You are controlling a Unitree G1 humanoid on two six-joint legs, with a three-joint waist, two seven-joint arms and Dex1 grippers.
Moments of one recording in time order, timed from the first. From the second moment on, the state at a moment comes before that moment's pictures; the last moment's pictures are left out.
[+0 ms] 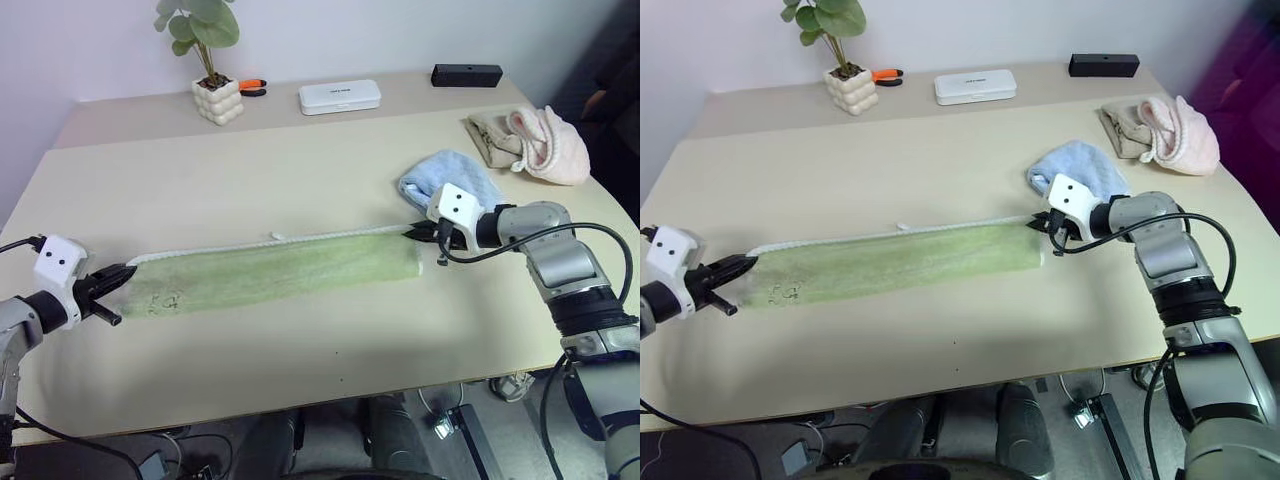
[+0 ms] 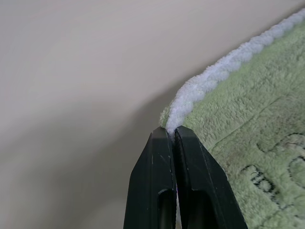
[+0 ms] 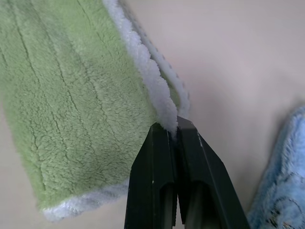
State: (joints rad) left arm 0.00 0.86 0.41 0.09 -0.36 0.34 -0.85; right arm -0.67 -0.73 0.19 0.36 0.06 0.15 1.08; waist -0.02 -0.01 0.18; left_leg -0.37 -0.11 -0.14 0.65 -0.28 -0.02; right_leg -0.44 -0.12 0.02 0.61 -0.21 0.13
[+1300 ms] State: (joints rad) left arm 0.01 0.67 0.07 -0.56 -0.49 0.45 -0.80; right arm -0.12 -0.29 -0.42 -0.55 0.65 1.38 0.41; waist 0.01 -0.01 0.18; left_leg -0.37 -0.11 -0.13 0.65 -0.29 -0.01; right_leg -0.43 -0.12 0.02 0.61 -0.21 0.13
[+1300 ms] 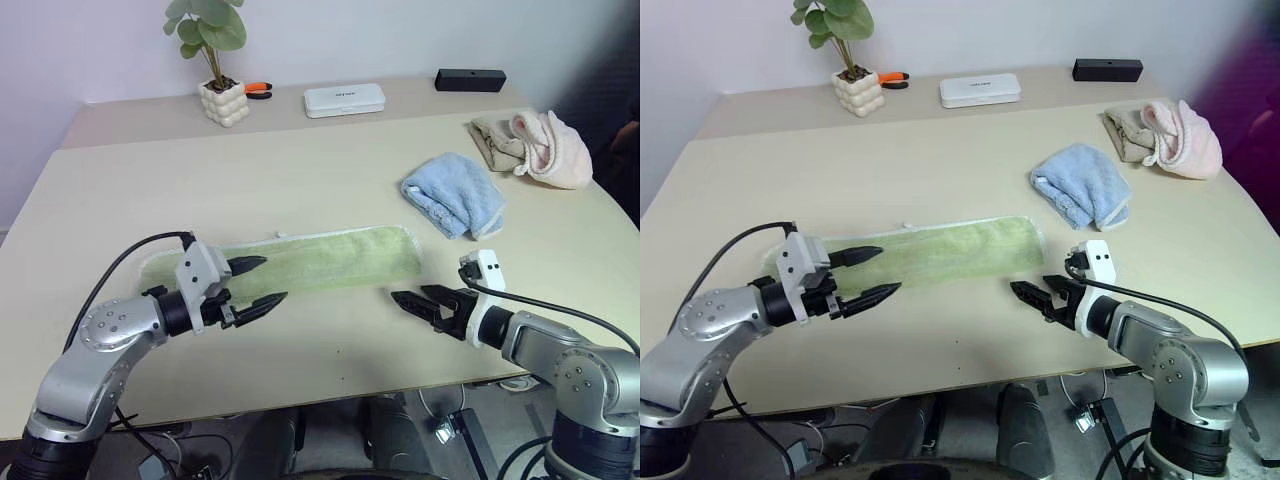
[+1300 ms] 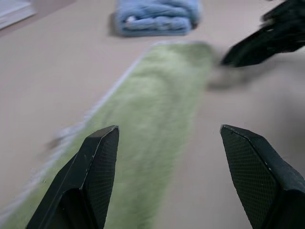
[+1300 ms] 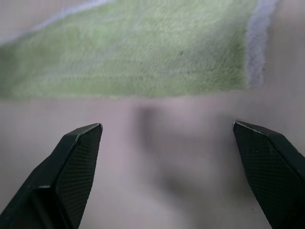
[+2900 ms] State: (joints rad) left arm 0.12 0.58 -0.02 -0.60 -0.42 0.41 -0.69; right arm -0.38 -0.53 0.31 -0.44 0.40 0.90 0.50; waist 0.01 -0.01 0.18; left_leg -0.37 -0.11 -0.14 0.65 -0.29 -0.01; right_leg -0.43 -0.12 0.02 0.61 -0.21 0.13
